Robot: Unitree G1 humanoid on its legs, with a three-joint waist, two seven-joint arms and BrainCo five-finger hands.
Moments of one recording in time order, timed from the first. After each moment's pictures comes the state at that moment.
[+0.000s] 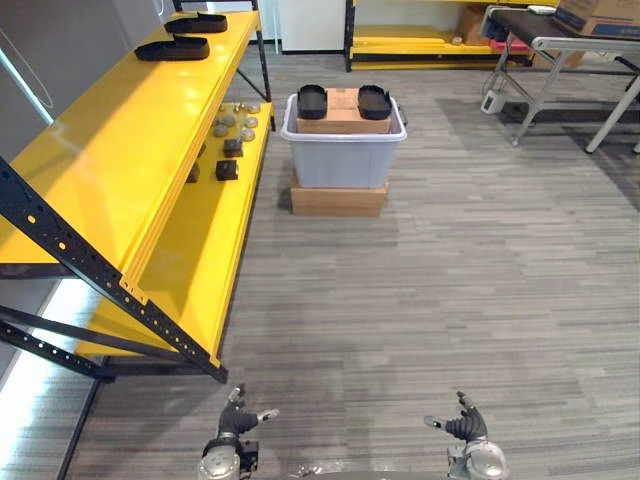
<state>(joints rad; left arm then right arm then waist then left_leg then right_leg) 0.20 0.11 0.01 0.71 -0.02 -0.14 0.14 0.15 -0.09 -0.18 0.80 -0.21 -0.11 -0.15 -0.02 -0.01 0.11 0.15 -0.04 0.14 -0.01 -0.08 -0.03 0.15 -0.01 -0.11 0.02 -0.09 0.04</state>
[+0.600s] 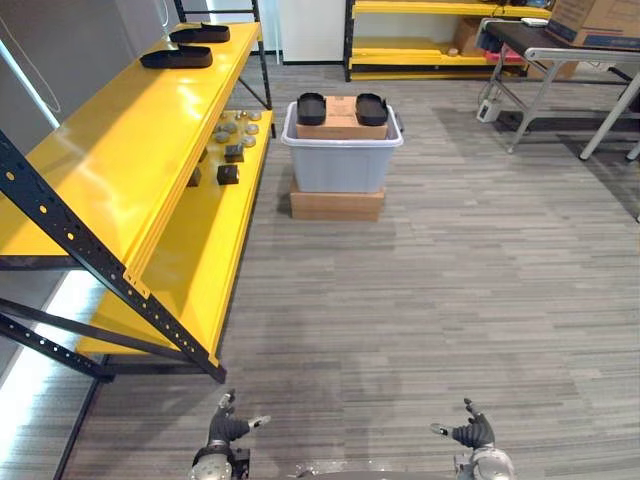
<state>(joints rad) 0.22 0.12 0.04 0.70 0.01 -0.14 0.14 0.16 -0.13 -0.18 0.80 -0.20 -0.11 -0.15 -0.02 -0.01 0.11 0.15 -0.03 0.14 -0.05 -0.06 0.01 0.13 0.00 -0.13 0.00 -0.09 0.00</state>
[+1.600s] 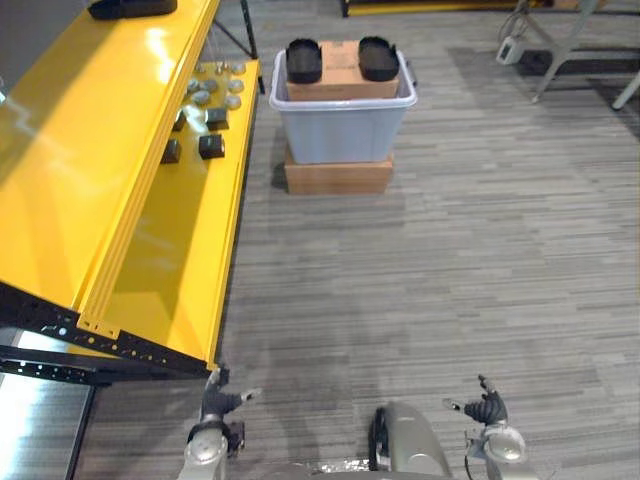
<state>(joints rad) 0.10 0.14 0.05 0.66 -0.01 -0.13 0.20 0.09 -0.20 -0.18 0.68 -0.15 -0.07 -0.17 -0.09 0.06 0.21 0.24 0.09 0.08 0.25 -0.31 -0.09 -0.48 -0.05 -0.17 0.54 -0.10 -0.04</state>
